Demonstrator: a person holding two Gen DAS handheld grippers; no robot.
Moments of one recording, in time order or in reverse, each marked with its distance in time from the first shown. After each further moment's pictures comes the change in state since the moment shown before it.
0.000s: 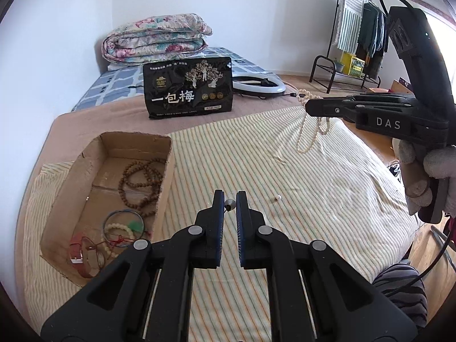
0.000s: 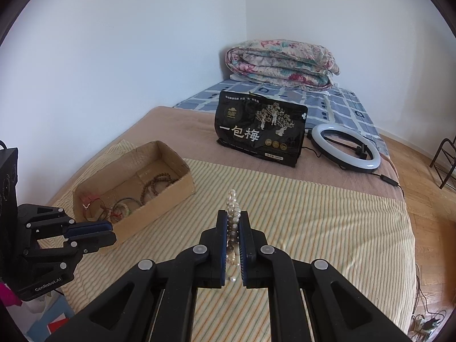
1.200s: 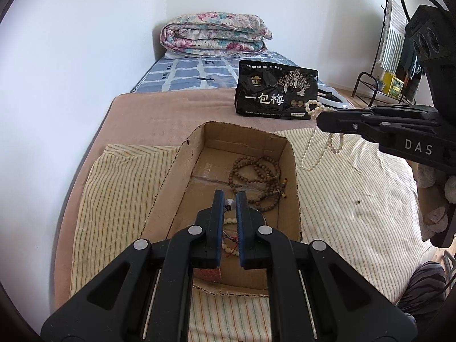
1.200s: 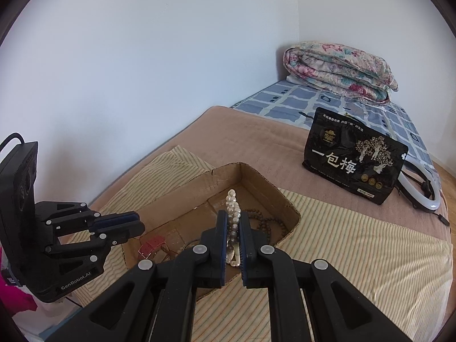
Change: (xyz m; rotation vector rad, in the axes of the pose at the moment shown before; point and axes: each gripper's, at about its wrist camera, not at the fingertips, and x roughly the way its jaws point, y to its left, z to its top) left arm -0.030 0.156 -0.012 -0.136 0.005 0.148; right arm 0.081 0.143 0.066 -0.095 0.036 0.155
